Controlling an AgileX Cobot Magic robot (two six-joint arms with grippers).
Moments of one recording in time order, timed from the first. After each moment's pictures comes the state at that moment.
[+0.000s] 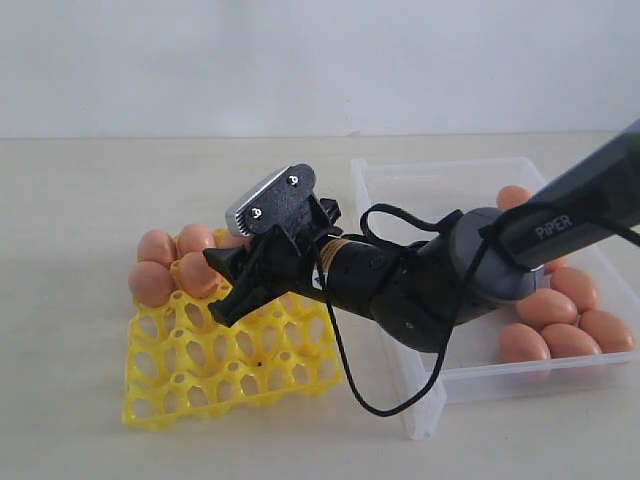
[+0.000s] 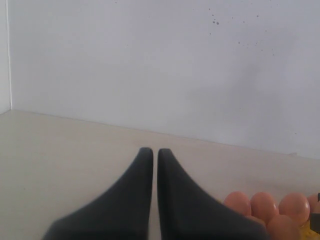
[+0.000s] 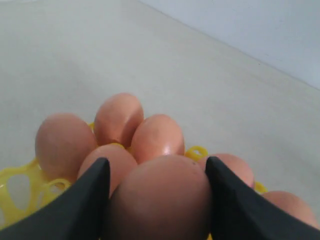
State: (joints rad) left arm 0.12 0.00 0.00 -0.08 0.08 -0.05; right arm 0.74 2.11 -0.99 -0.27 -0.77 0.06
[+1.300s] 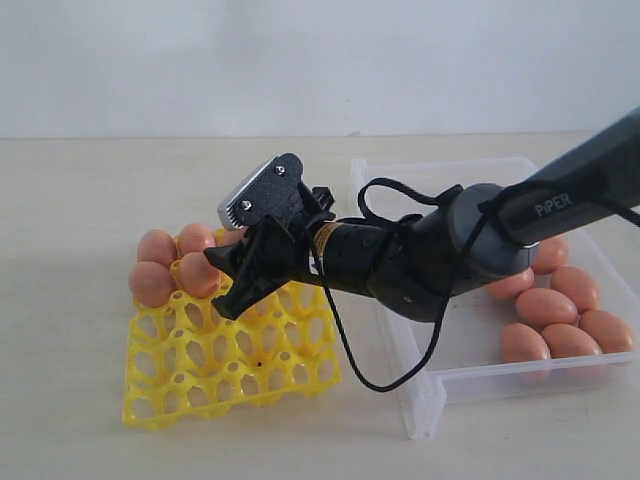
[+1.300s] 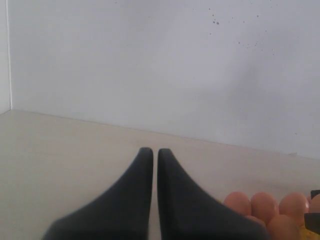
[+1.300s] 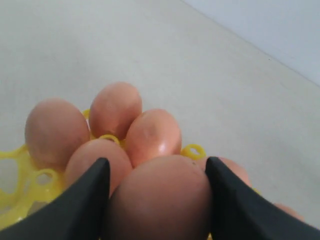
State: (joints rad) left arm 0.12 0.00 0.00 -0.08 0.08 -0.05; right arm 0.71 2.11 -1.07 -0.41 -0.63 0.10
